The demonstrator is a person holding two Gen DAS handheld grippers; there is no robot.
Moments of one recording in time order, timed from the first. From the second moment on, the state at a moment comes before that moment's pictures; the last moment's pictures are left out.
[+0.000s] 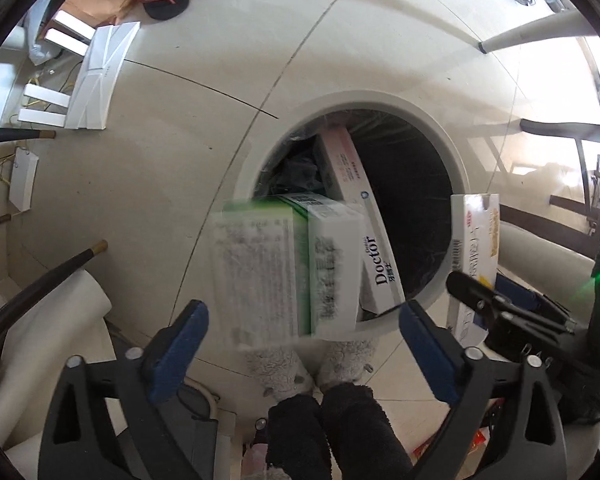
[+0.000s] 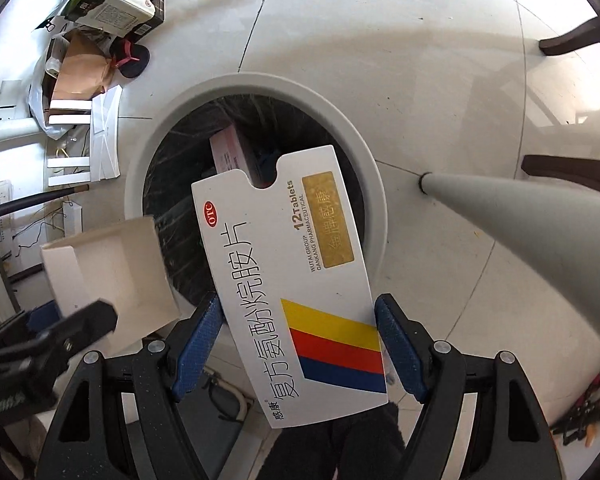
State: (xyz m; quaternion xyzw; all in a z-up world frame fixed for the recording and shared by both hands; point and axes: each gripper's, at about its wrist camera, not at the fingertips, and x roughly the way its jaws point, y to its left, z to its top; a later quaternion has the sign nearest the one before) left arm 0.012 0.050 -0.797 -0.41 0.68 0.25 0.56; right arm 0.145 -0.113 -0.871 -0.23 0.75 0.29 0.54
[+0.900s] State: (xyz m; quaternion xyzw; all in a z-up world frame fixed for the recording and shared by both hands) left arm -0.058 -0.044 -0.602 -0.32 0.67 0.35 0.58; right arm 0.079 -0.199 -0.674 -0.24 0.70 0.29 0.60
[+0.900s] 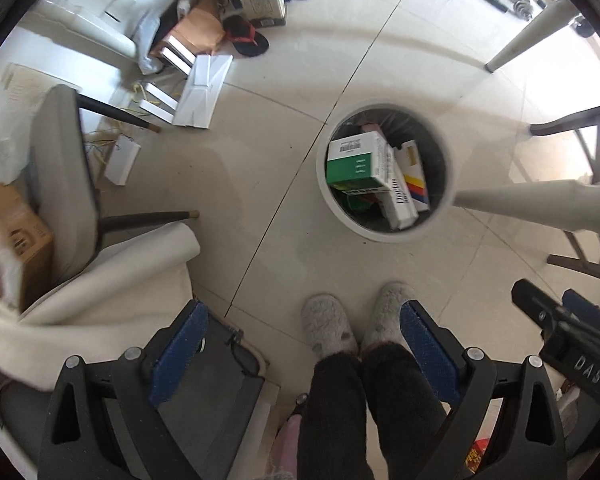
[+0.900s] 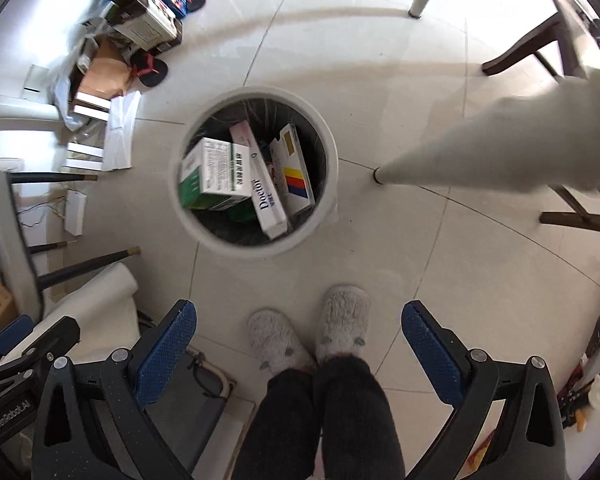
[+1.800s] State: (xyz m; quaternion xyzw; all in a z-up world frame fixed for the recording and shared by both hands) left arm -0.086 -0.089 -0.216 -0.28 0.56 0.13 0.77; right arm 0.025 -0.331 -0.190 -0.06 0.66 0.38 0.65
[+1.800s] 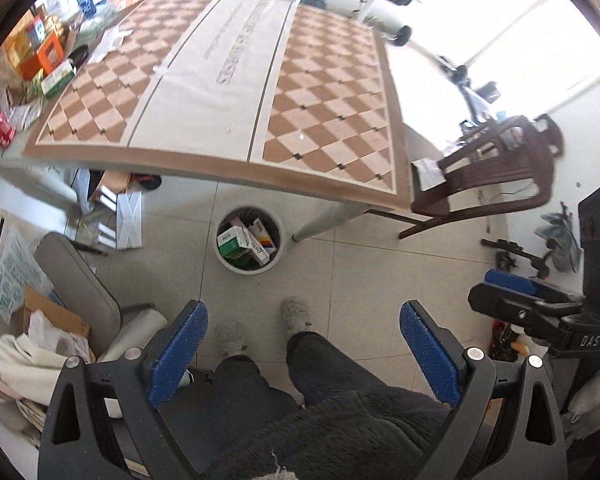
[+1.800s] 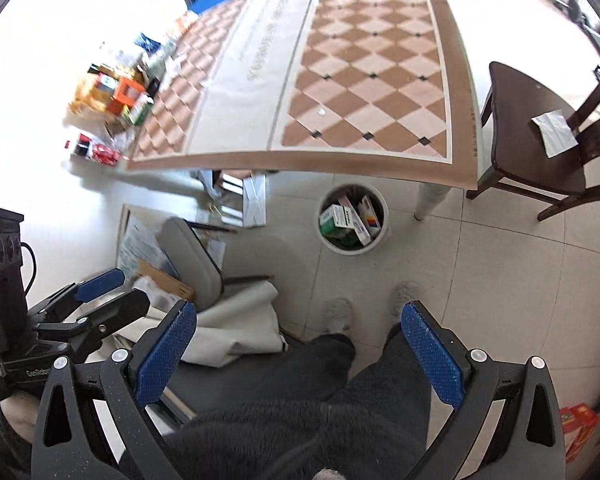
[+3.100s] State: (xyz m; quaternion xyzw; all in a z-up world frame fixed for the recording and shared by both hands) left arm -0.136 -0.084 -0.156 -0.27 0.52 0.08 0.80; right arm -0.071 -0.332 -0.121 -0.02 0.62 0.37 0.69
